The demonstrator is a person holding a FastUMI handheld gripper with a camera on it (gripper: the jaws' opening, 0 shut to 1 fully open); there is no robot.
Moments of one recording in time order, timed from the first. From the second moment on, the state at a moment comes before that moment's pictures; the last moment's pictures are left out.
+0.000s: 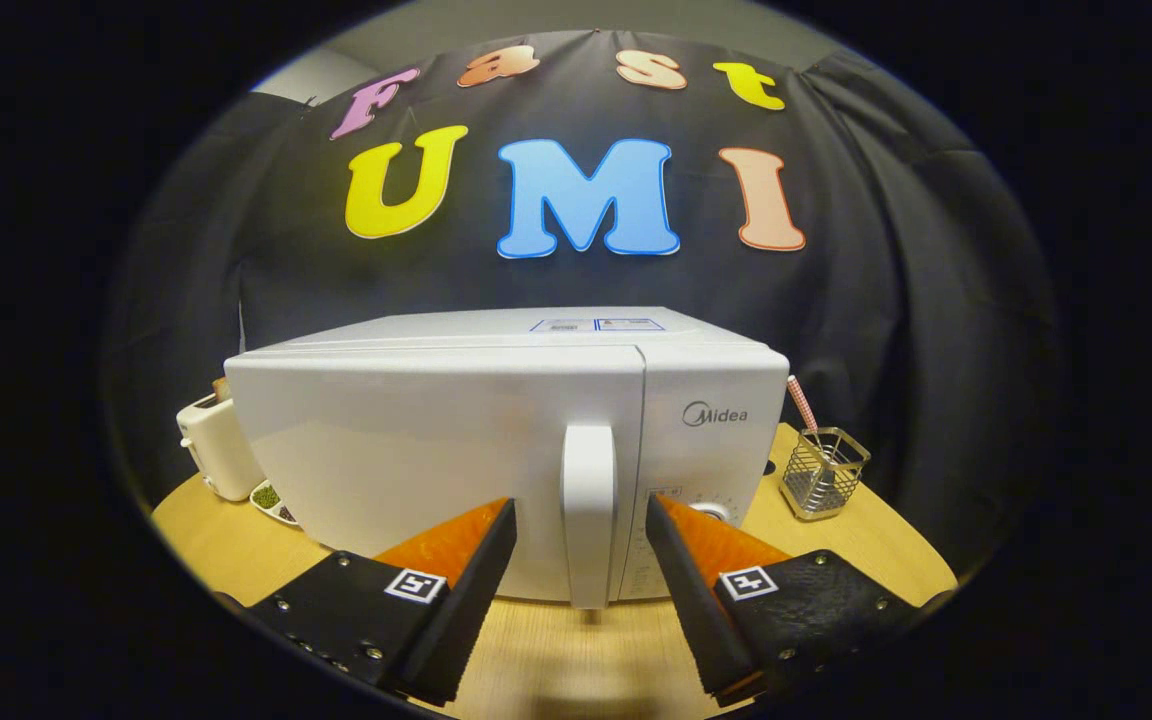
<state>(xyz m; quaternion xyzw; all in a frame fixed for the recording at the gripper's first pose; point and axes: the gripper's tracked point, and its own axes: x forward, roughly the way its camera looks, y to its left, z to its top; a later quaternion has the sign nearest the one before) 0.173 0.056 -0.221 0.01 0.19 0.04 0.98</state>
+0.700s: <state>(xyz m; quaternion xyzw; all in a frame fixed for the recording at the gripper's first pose) 0.174 0.055 -0.237 0.00 0.24 0.03 0.97</state>
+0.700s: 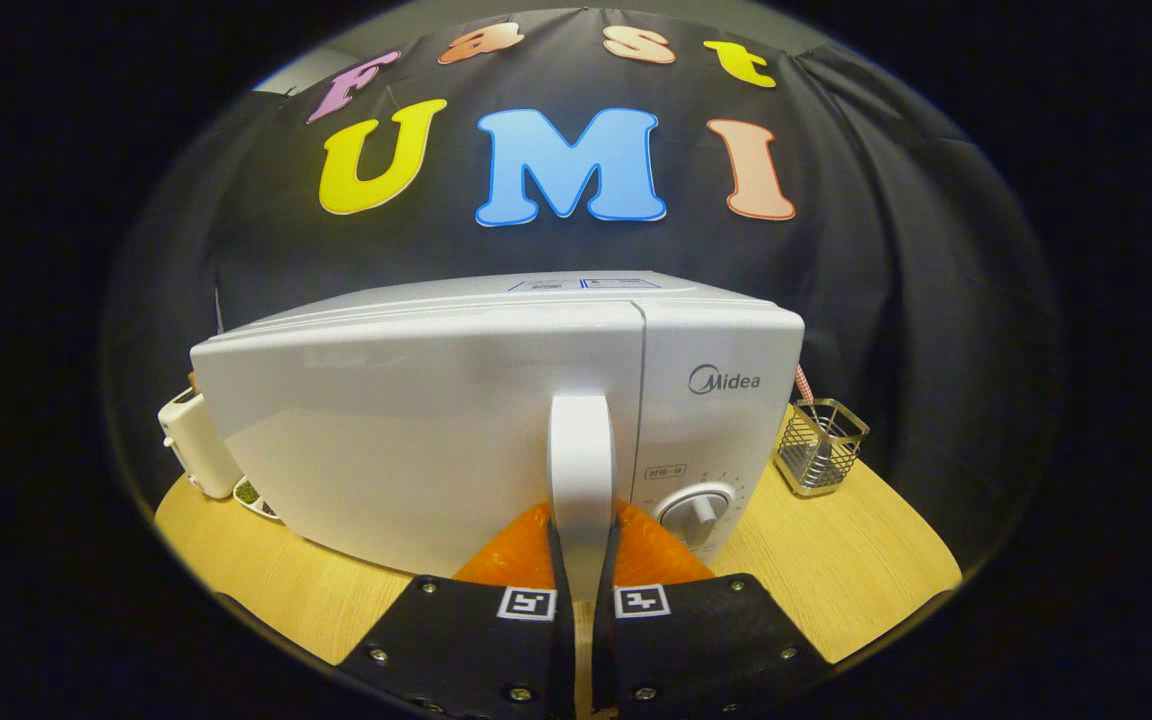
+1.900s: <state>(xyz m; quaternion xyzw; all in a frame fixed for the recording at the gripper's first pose) 0.074 0.080 -0.227 -0.04 0.30 0.07 0.95</state>
